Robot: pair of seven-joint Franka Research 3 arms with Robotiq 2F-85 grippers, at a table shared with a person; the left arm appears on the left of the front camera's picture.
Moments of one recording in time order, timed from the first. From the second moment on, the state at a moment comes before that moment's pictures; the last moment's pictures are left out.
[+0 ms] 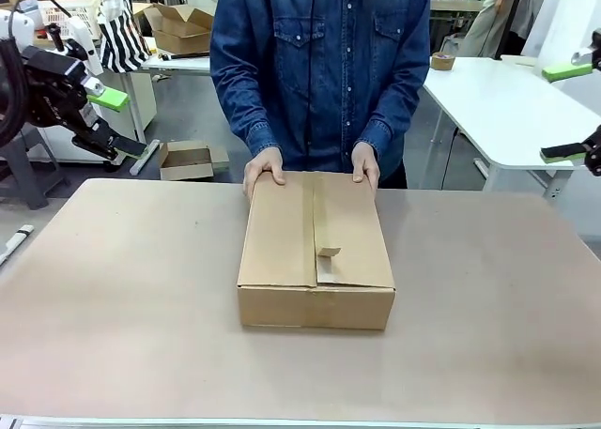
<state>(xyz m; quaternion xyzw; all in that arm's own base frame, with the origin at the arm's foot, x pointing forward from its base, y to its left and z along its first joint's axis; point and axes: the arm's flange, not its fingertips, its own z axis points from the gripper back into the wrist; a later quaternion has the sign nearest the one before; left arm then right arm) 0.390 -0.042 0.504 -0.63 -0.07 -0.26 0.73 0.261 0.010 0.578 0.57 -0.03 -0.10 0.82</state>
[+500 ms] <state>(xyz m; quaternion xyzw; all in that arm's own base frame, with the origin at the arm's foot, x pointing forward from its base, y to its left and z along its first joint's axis) 0.390 -0.042 0.504 -0.63 -0.07 -0.26 0.73 0.260 0.009 0.578 0.57 -0.03 -0.10 0.82</state>
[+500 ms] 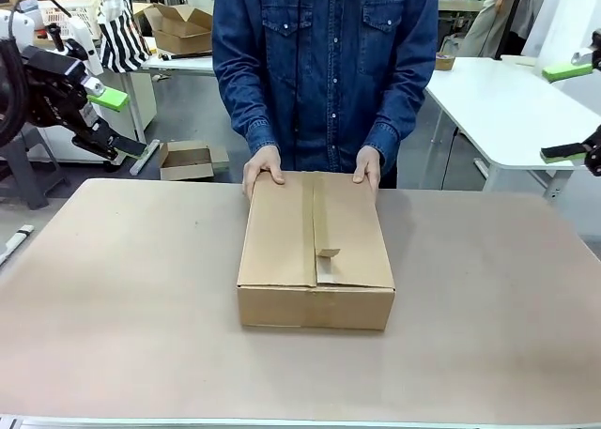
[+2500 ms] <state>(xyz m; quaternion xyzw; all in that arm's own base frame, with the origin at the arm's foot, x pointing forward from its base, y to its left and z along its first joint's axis) 0.435 -0.182 0.404 -0.36 -0.52 -0.46 0.62 0.405 0.135 0.437 0.31 -0.50 0.59 0.55</state>
